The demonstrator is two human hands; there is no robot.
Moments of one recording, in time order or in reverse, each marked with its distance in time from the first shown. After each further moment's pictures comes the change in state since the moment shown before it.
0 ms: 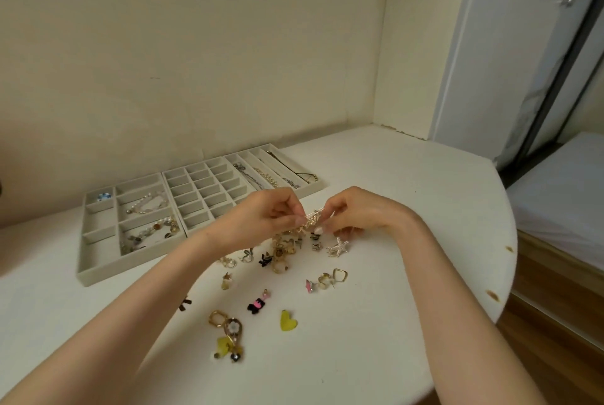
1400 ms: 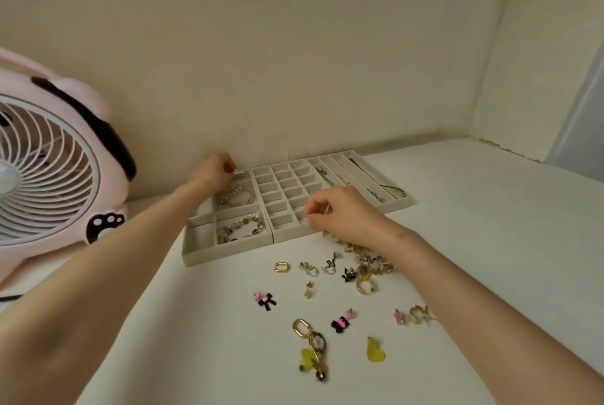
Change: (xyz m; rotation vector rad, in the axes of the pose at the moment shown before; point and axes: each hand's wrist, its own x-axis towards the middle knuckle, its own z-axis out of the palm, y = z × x) left_hand -0.018 -0.157 -0.180 0.616 0.613 -0.604; right_hand 0.050 -0.093 0.078 -0.118 0.095 -0.486
